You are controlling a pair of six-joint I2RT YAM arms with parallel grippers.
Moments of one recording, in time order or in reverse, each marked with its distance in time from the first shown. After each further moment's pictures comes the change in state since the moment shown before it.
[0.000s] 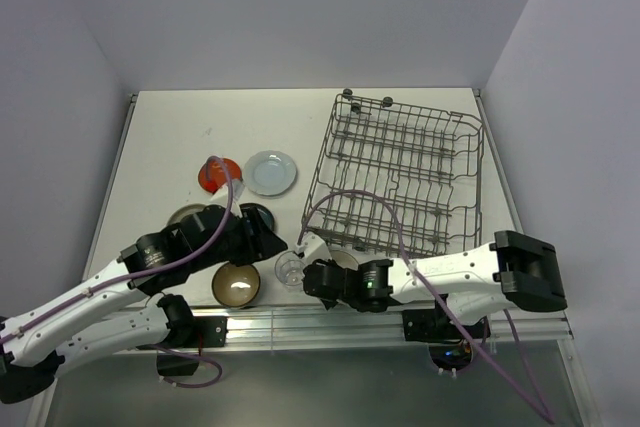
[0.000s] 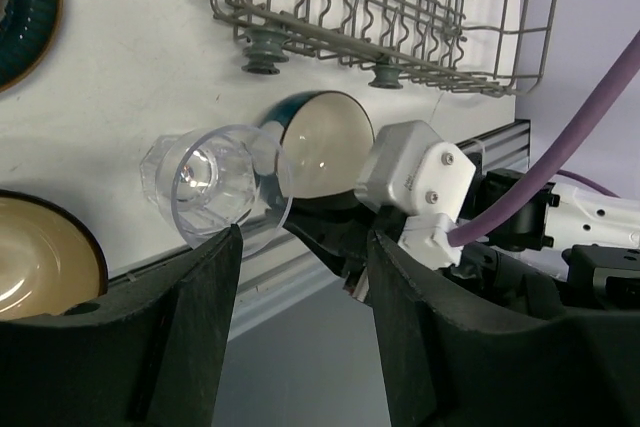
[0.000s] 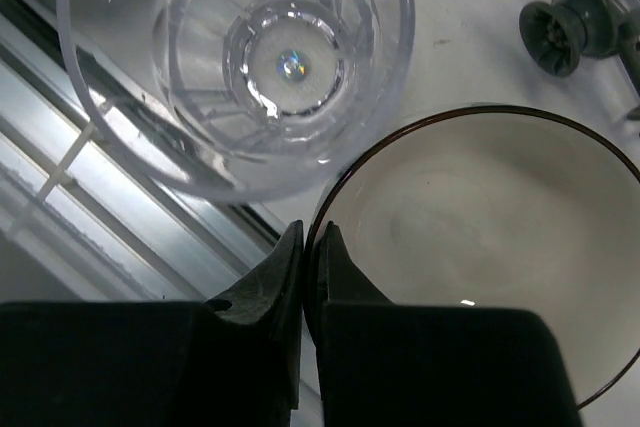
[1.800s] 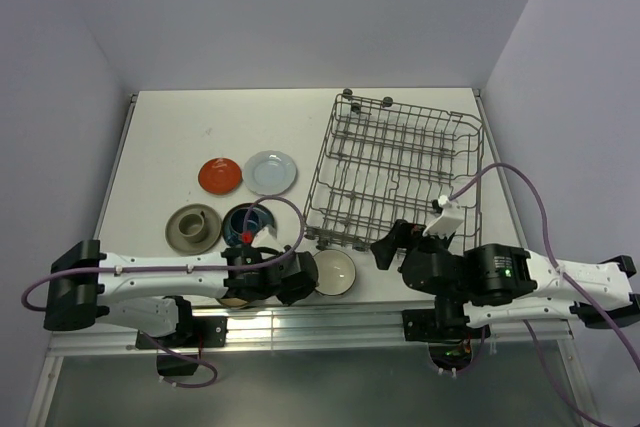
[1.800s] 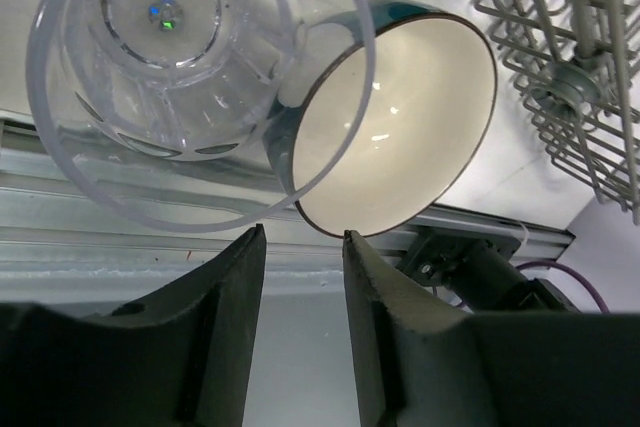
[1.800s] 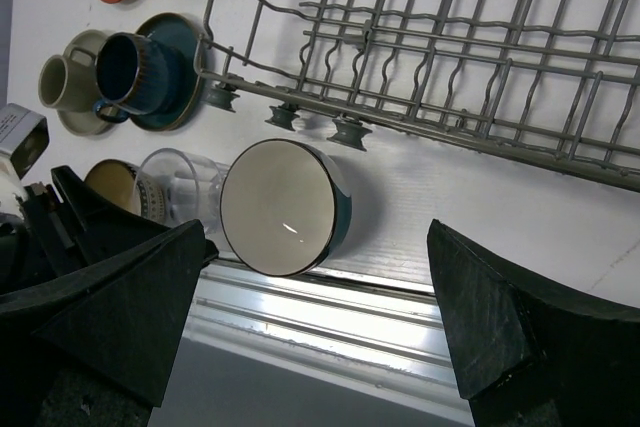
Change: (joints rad) left arm -0.389 0.510 0.040 -0.028 -0.210 -0.854; right arm 0.048 -0.668 0.198 -0.889 0.479 0.779
